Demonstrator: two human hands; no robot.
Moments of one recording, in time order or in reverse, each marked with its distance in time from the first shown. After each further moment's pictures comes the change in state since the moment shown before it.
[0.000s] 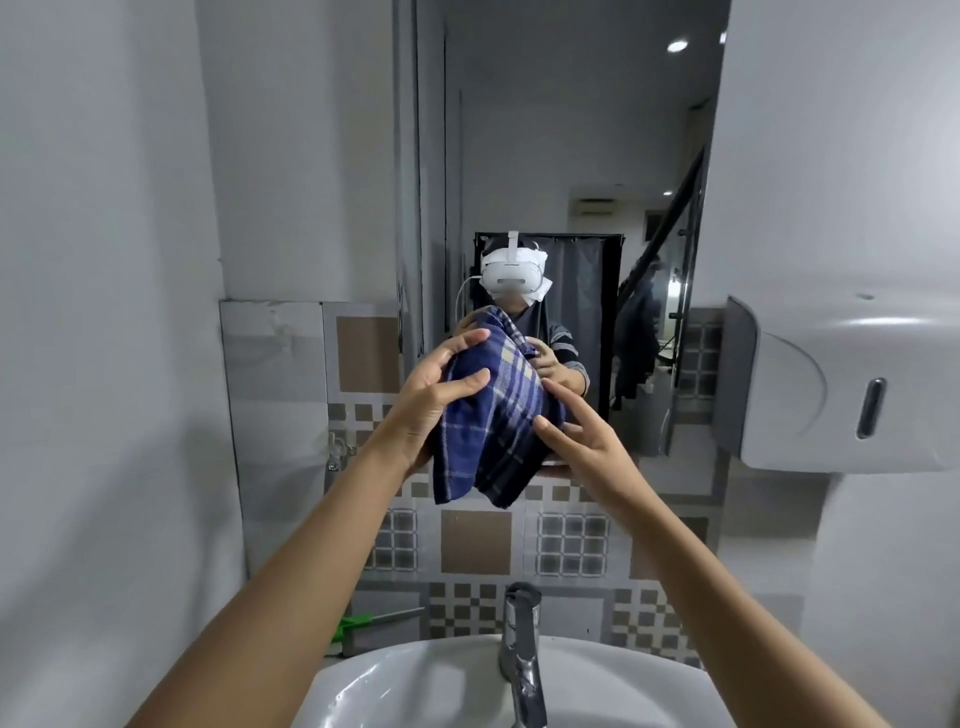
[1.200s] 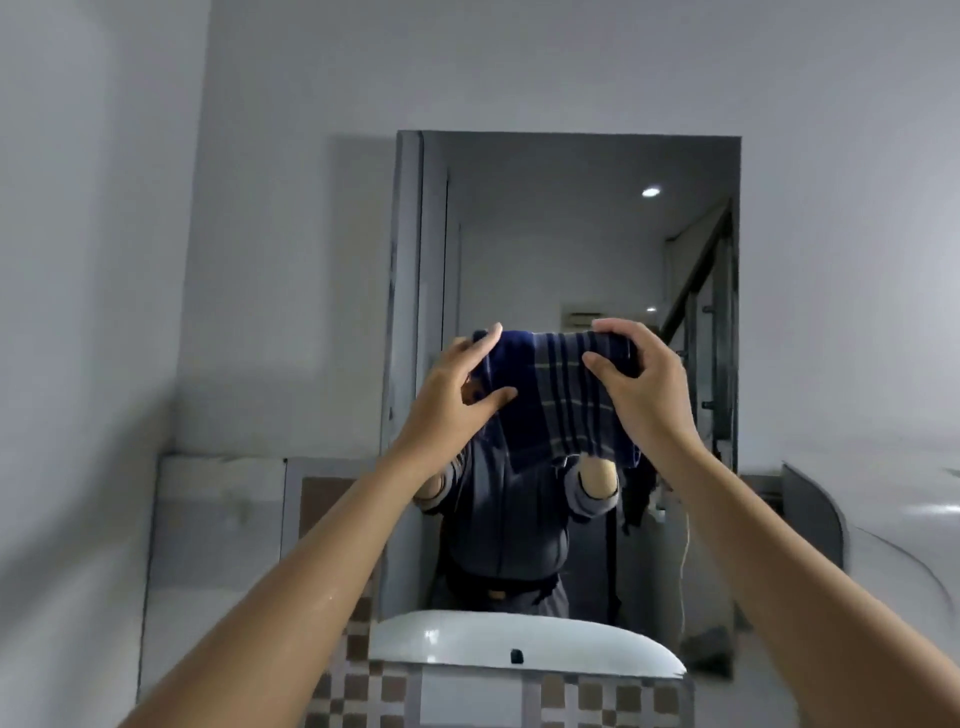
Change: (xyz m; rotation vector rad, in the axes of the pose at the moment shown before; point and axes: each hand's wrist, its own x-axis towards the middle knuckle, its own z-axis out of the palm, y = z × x) left_hand 0.170 0.037 -0.022 0.802 0.085 0.564; right_hand 0.177 -0.115 -0.048 -0.480 0.478 -0.540
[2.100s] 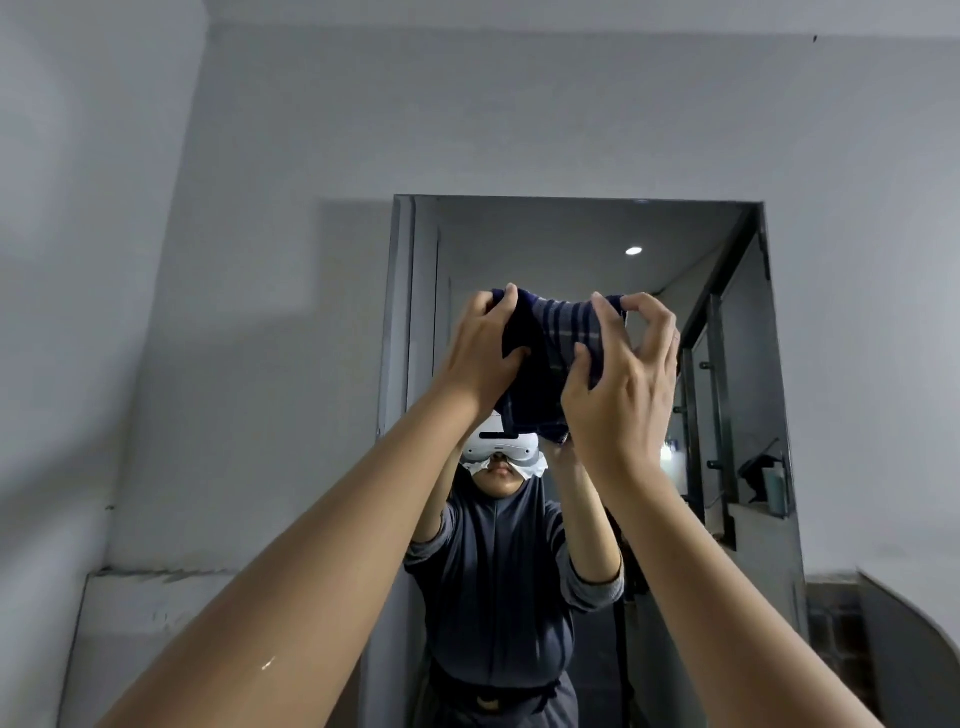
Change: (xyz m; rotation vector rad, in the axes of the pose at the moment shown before) left_hand 0.147 -0.005 -0.012 0.345 0.047 0.112; right_hand 0.075 -0.015 0.069 -0.512 0.478 -0.411
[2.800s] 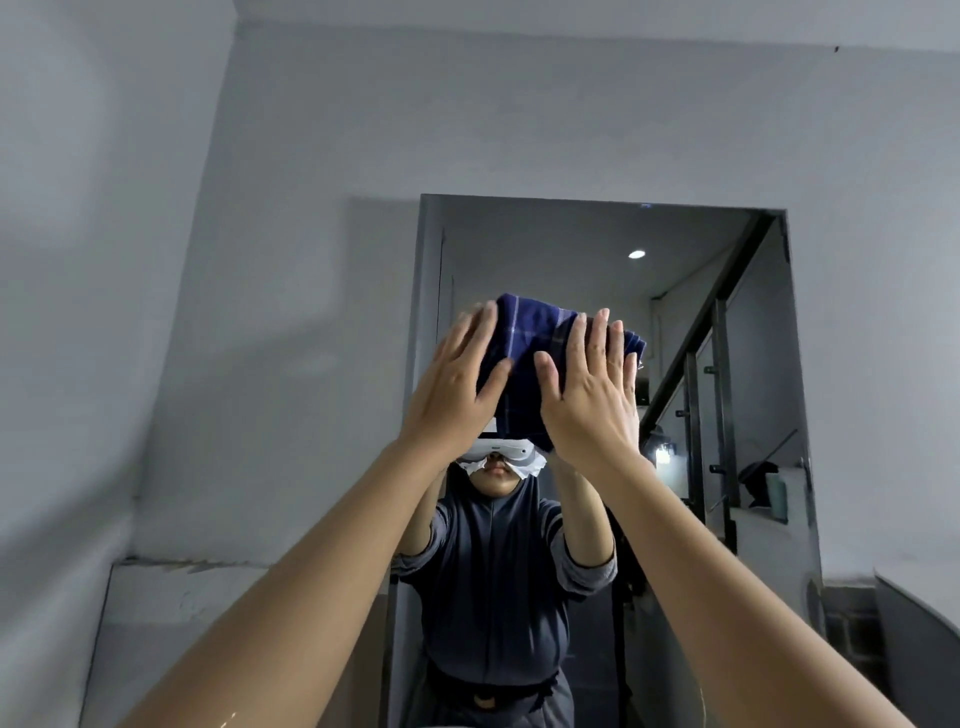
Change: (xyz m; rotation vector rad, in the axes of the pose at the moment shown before) left_hand -0.042 -0.045 -0.007 0.039 0.158 0.117; right_hand -0.010 -0.004 0.040 -0.131 -0.539 0.101
